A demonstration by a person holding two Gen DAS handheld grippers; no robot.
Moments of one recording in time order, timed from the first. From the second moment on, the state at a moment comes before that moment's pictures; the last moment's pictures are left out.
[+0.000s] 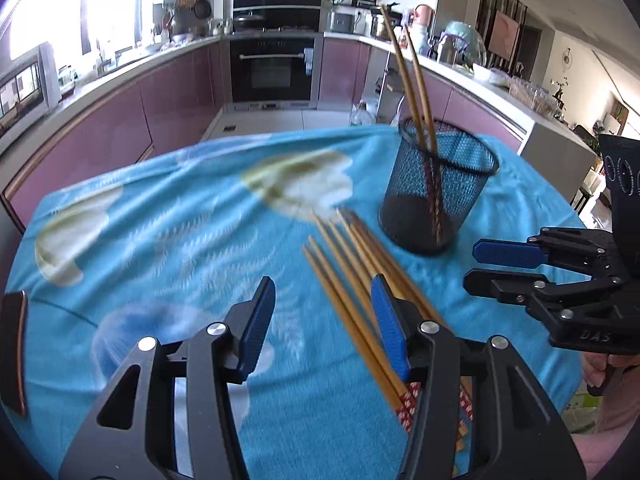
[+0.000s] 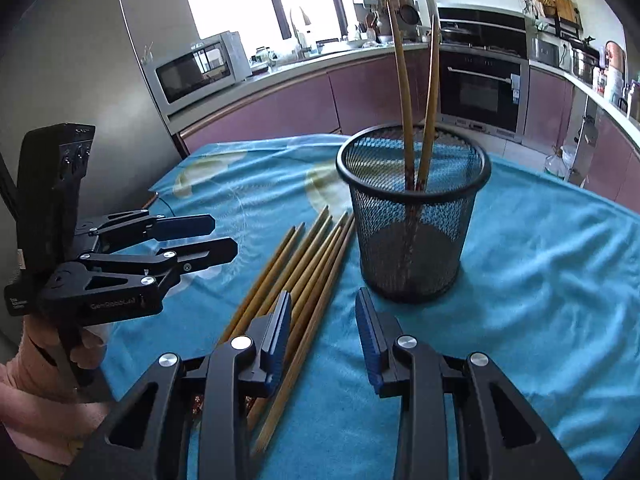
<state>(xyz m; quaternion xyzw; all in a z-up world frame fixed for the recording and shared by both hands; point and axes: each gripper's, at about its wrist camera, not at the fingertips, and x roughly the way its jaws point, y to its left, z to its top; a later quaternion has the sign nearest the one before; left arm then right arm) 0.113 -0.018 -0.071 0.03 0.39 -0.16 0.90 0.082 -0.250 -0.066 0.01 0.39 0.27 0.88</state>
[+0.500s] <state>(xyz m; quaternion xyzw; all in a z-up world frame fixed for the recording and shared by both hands) 0.106 -0.029 -0.100 0.03 0.43 -0.17 0.88 0.079 -0.236 -0.091 0.00 0.42 0.25 0.87</state>
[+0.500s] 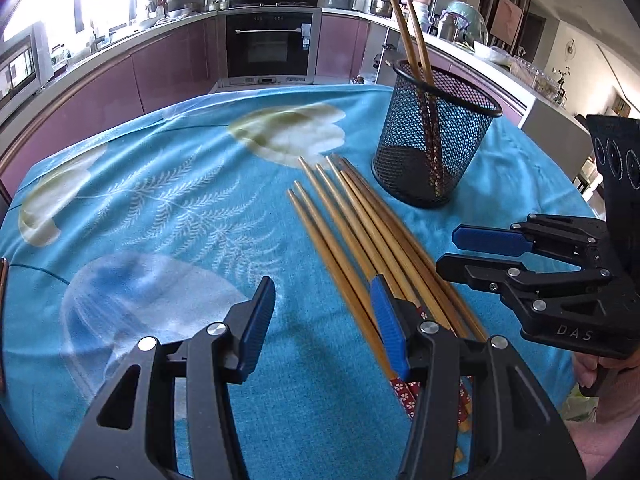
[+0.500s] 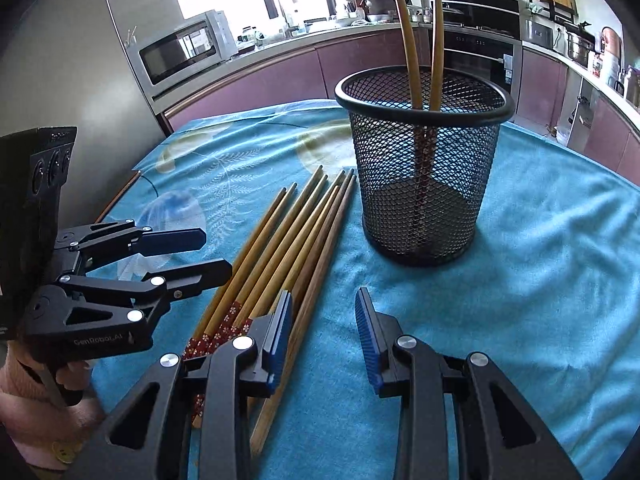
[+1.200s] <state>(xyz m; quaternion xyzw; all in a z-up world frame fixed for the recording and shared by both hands) 0.109 -0.025 -0.110 0.03 0.45 -0.17 0.88 0.083 -0.227 -0.097 -0.02 0.43 0.23 0.87</state>
